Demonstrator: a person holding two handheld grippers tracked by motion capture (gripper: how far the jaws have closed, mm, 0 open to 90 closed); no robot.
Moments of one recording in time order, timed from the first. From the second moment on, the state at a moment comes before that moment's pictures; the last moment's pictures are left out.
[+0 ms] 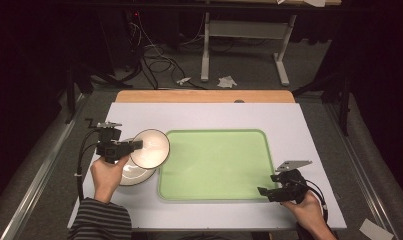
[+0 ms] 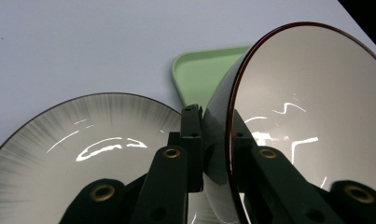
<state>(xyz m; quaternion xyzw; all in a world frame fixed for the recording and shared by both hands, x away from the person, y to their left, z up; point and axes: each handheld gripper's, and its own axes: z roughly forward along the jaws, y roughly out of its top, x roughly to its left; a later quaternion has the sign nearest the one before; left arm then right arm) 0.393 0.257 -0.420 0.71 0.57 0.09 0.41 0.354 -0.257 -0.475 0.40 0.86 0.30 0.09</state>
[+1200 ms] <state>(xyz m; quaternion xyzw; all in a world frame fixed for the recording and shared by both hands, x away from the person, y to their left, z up) 0.415 0.177 -0.402 0.77 0.48 0.04 0.41 0.354 -0.257 -0.475 0.40 0.86 0.30 0.09</state>
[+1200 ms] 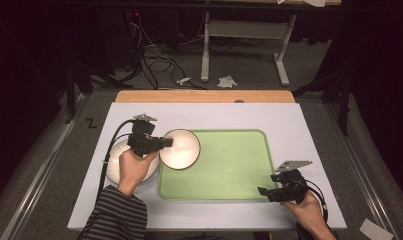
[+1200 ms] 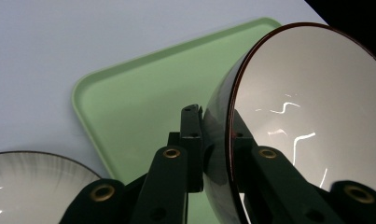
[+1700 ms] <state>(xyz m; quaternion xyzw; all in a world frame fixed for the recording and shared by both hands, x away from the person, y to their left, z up) 0.431 0.146 -0.412 0.78 0.48 0.02 0.40 0.355 -0.258 -0.475 0.40 0.86 0.30 0.08</state>
